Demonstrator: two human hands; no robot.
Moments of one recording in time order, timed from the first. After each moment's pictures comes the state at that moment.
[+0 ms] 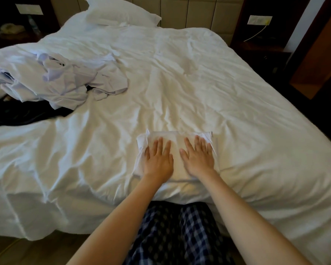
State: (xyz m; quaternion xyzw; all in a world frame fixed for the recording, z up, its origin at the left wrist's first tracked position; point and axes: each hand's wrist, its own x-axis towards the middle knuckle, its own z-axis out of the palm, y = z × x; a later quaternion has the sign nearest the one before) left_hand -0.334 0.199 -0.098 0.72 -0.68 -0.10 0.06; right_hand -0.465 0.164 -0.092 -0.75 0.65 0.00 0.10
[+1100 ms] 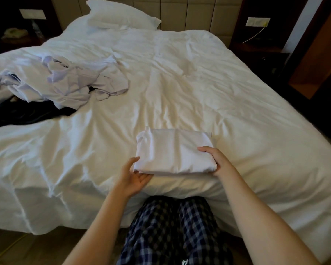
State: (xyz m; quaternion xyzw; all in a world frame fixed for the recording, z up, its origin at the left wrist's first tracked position) left_hand -0.277 0.255 -0.099 0.44 0.00 -0.71 0.55; right_hand -0.522 0.173 -0.086 -0.26 0.55 -0.35 0.72
